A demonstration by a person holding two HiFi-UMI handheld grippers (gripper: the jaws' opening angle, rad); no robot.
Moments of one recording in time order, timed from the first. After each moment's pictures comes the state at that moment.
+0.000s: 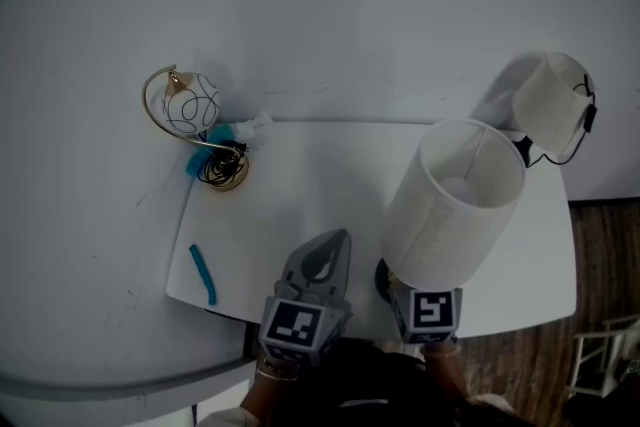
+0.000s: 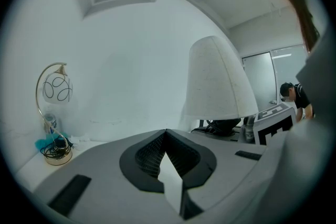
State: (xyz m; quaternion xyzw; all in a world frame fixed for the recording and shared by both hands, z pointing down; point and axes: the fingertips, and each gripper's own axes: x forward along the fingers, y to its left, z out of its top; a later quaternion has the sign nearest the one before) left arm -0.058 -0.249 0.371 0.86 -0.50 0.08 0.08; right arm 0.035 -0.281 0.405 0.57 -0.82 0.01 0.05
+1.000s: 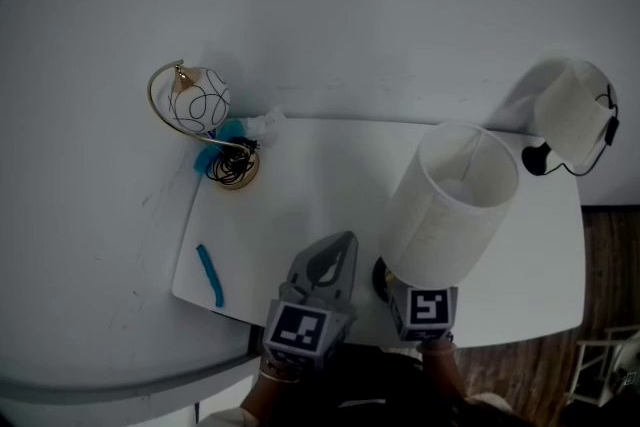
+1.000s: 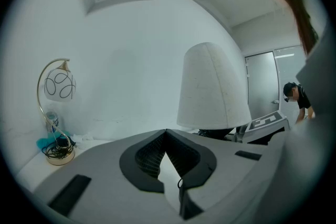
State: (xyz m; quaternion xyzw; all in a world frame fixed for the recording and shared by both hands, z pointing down) left arm -0.076 -0.268 0.380 0.85 -0.51 0.08 0.09; right arm 0.003 -0.309 0.431 0.56 -0.83 0.03 0.05
